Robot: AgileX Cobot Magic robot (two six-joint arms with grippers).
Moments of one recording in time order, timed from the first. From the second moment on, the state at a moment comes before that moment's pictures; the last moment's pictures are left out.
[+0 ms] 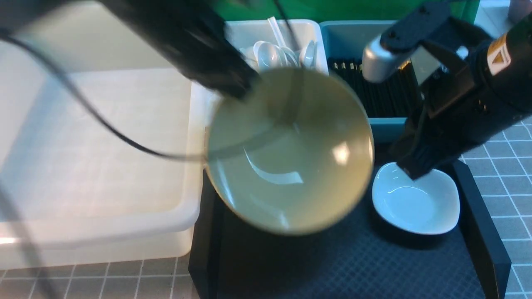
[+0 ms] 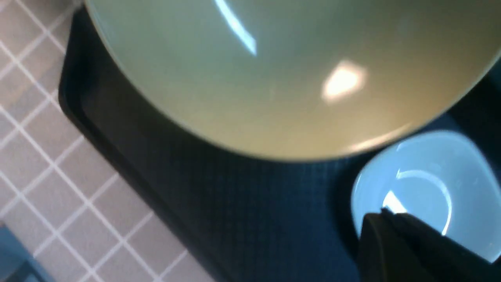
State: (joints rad) right arm 0.56 1.37 -1.37 0.06 1.14 -0.18; left arm -0.28 1.63 -1.63 -0.41 1.08 0.46
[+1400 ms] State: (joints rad) right arm 0.56 1.44 -1.42 0.29 0.93 -0.42; left arm 0.64 1.60 -1.20 -0.41 0.84 0.41
